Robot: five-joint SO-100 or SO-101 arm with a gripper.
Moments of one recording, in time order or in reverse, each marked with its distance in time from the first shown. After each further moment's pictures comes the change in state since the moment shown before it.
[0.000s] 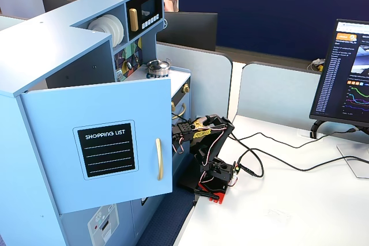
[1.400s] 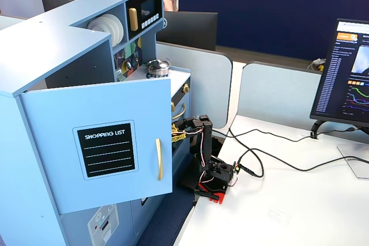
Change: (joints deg) arm 3.6 -33.4 -27.9 -7.3 2.0
